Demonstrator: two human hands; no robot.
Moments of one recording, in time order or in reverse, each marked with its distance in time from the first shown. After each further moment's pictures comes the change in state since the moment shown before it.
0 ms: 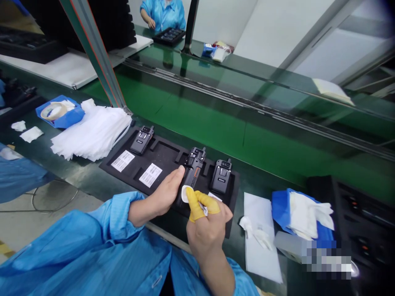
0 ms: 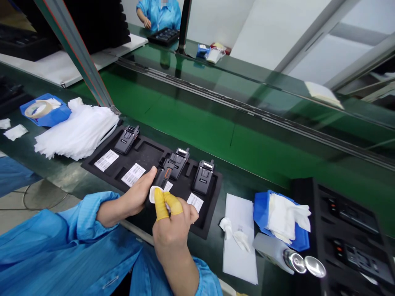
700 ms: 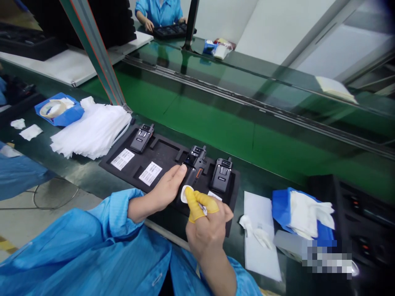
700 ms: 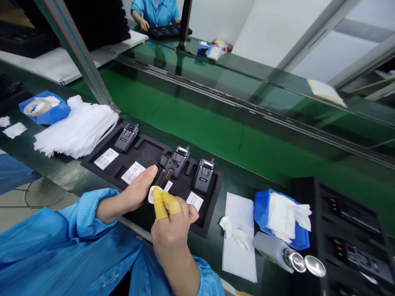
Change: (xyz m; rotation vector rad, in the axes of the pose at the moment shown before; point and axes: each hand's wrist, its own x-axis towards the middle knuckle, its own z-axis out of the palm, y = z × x) left_hand 0.000 0.003 -0.002 0.238 0.032 0.084; right_hand -0.005 0.000 -0.002 0.041 -0.062 0.099
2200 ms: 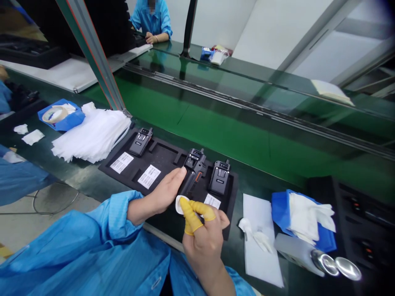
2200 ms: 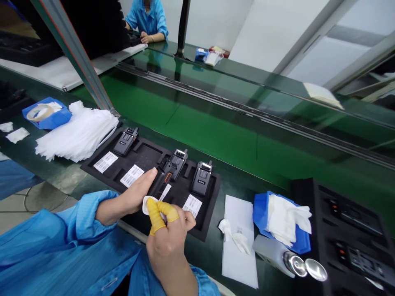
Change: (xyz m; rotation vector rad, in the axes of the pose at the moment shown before) left_hand 0.000 0.005 0.007 -0.096 -0.067 -0.054; right_hand 0.003 0.001 -0.010 0.109 -0.030 -0.037
